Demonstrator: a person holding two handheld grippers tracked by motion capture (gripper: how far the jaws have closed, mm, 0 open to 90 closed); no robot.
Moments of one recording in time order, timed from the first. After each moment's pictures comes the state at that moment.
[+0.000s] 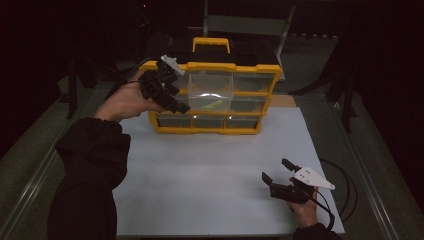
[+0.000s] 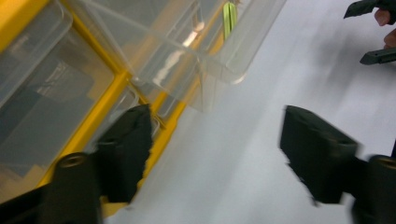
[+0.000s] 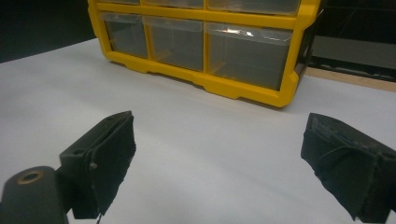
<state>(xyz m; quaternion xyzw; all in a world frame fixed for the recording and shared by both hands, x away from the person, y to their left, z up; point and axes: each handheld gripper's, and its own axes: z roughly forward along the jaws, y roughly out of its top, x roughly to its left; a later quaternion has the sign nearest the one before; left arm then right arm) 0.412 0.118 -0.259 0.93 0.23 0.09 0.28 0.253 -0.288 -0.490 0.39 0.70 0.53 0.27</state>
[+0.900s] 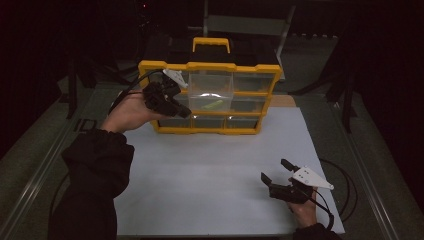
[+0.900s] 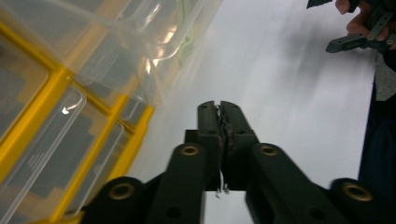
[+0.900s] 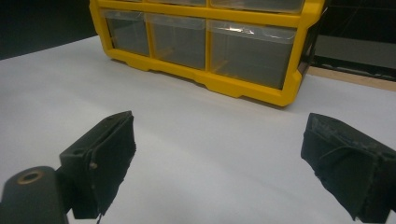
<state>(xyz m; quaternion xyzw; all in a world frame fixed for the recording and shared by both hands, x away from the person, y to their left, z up) 0.400 0.108 -0.279 0.93 0.19 0.06 0.31 0.253 -0.286 -0.491 0.39 0.71 0.53 0.27</state>
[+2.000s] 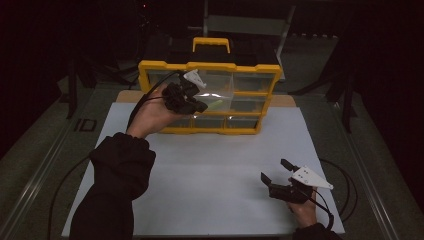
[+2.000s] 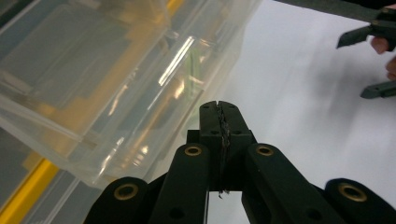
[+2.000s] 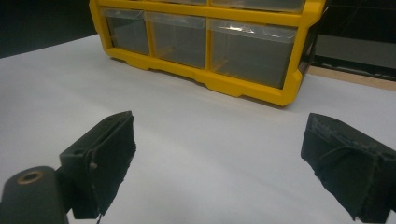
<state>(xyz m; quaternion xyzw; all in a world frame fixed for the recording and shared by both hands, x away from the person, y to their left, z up) 0.401 0.067 -0.285 0.91 0.21 0.13 0.34 0.253 -0.285 -0.491 0.39 0.71 0.53 0.27</state>
